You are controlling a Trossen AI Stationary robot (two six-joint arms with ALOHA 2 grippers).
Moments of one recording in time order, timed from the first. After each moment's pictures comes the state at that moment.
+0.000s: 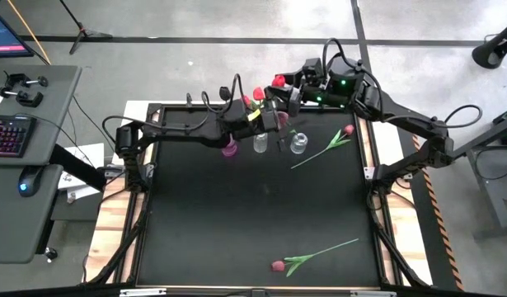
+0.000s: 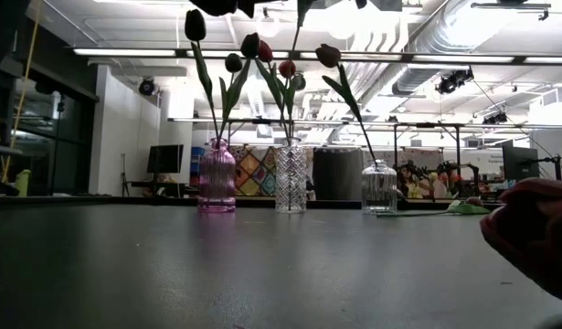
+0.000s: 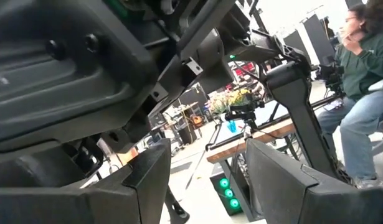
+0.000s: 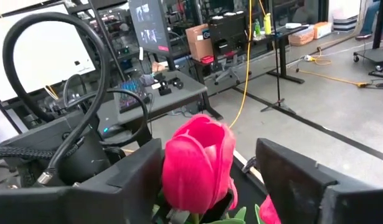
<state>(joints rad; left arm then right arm) 0.17 1.86 1.50 0.65 0.00 0.50 -0.36 1.39 1.57 -0.28 -0.01 0.24</state>
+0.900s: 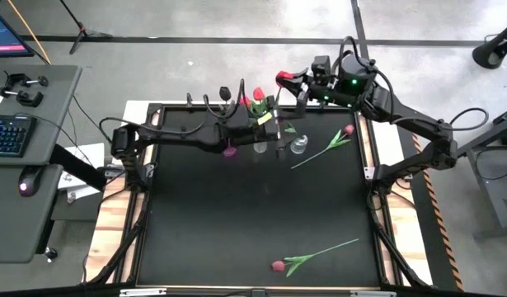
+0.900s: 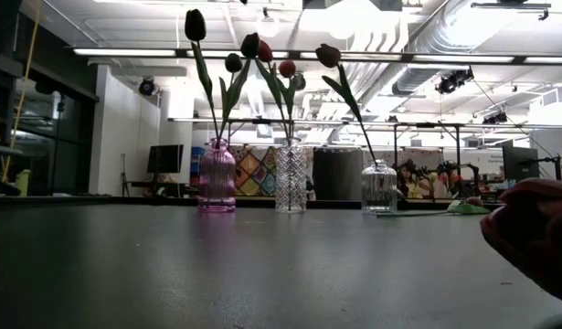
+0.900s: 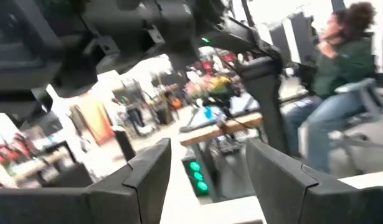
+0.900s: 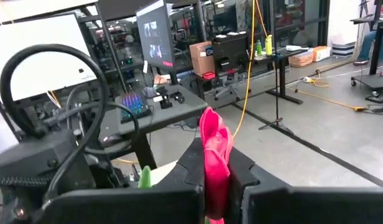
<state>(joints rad) 0.10 1.83 1.50 0.50 -0.03 0.37 -0.37 1.34 1.57 -0.24 -0.01 0.17</state>
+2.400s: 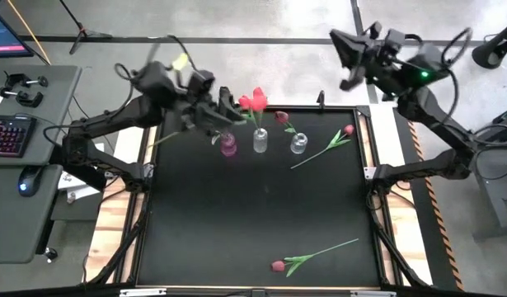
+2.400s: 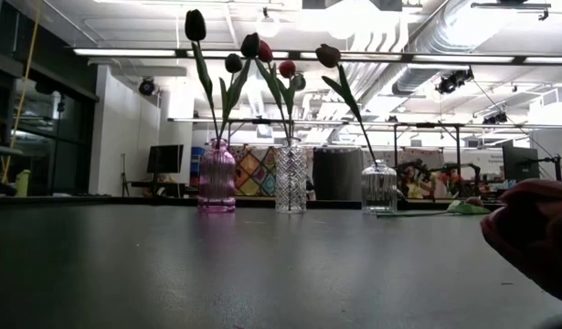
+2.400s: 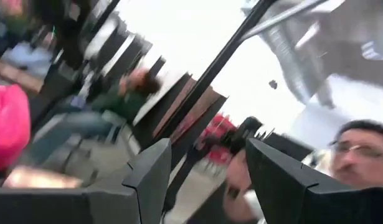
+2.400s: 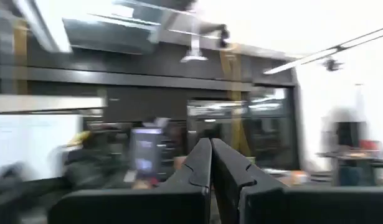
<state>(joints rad) 0.27 1.35 1.50 0.16 0.72 -0.86 -0.48 1.19 1.58 0.05 -0.05 0.04</state>
